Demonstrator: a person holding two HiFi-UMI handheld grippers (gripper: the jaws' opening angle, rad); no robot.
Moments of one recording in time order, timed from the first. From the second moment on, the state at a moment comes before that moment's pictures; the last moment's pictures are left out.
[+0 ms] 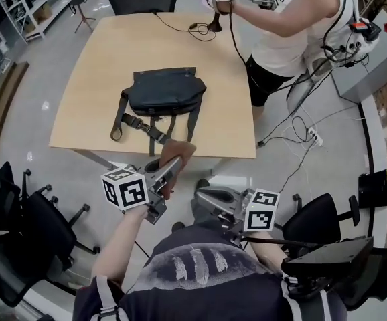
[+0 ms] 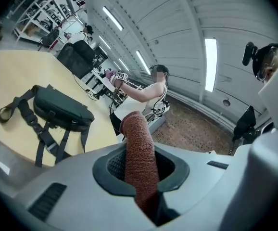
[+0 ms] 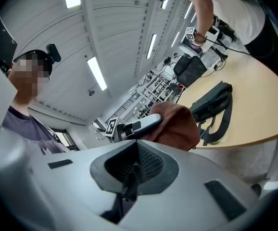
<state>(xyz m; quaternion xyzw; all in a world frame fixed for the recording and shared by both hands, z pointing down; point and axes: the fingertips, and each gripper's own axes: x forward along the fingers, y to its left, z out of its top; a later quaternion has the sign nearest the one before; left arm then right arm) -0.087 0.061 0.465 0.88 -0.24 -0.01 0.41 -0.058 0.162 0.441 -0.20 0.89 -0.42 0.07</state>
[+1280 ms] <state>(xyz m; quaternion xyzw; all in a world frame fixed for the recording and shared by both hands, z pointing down) 0.041 -0.283 0.665 0.85 -0.21 0.47 0.14 0.007 -0.094 0.484 -0.26 0.86 -0.44 0.01</state>
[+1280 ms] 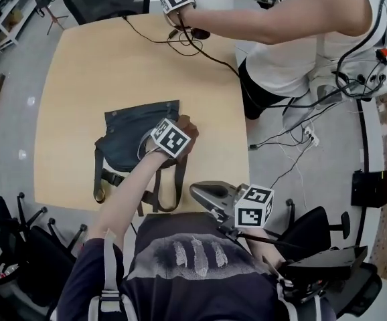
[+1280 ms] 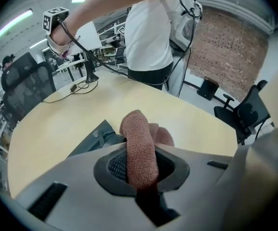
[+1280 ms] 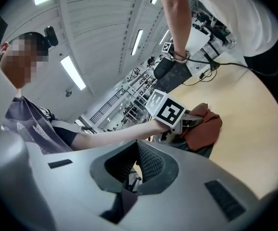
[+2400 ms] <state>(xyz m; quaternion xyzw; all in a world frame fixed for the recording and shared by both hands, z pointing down) -0.274 -0.266 0.656 0.74 -0.48 0.38 0.28 -0.072 -0.116 0.482 -0.14 0.90 -0.42 -0.07</state>
